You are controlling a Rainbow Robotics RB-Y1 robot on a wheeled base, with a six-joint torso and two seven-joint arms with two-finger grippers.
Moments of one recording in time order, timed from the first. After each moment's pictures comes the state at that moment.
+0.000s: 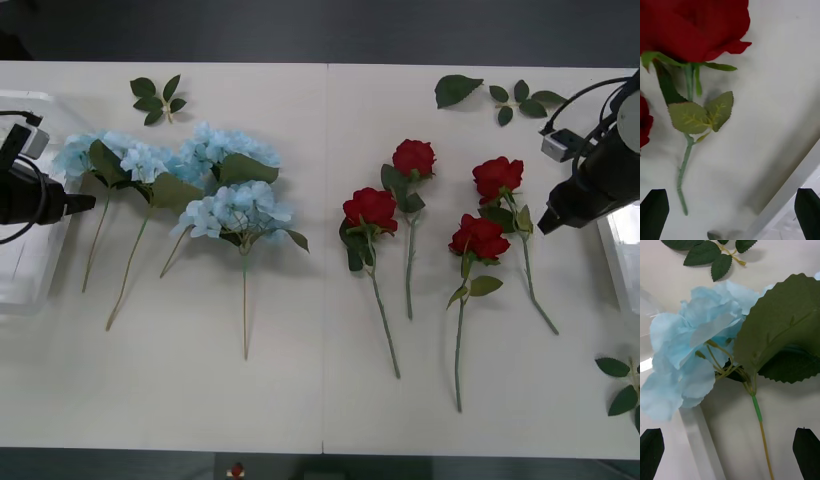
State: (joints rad) right arm -0.85 -1.03 0.73 -1.26 -1.11 1.30 1.64; left arm -0.60 1.12 -0.67 -1.02 1.93 0.55 -2.52
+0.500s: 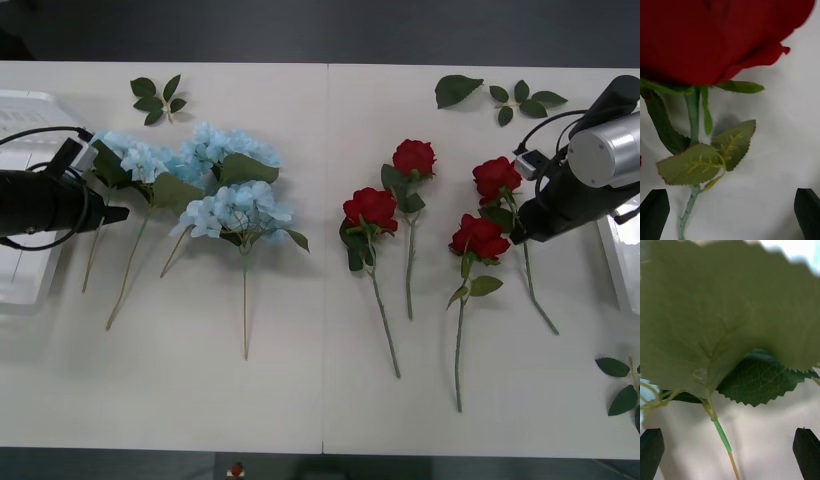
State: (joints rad) right arm -0.83 -0.87 0.73 -1.08 -0.99 1.19 1.64; left arm -0.63 1.00 -0.67 -0.99 1.75 0.55 -2.52
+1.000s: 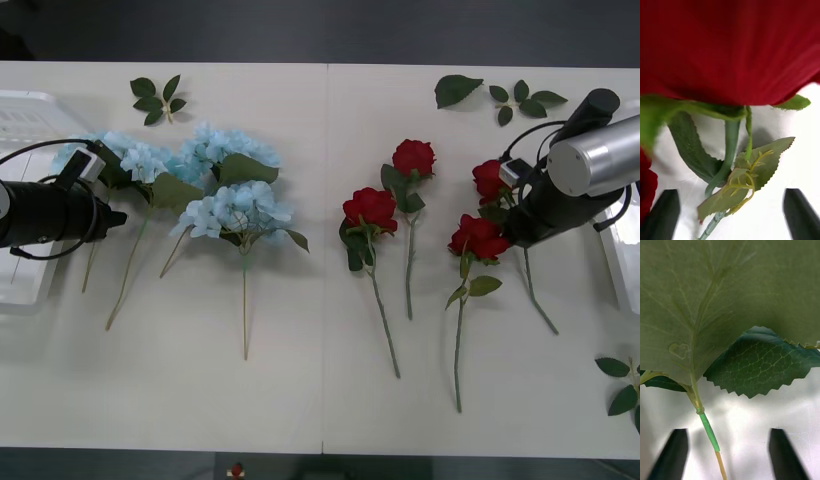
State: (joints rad) right arm -0.83 -0.81 0.73 -1.03 -0.97 1.17 1.64; left arm -0.63 0.95 -0.67 -0.94 1.69 0.55 -2.46
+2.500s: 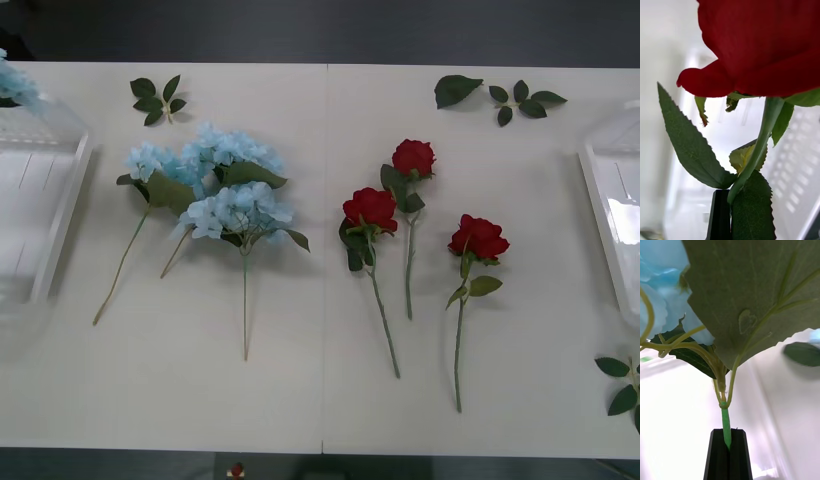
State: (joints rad) right arm -1.05 -1.15 0.71 -0.90 -1.06 1.28 1.78; left arm -0.65 1.45 -0.67 -1.04 2.09 0.74 -2.46
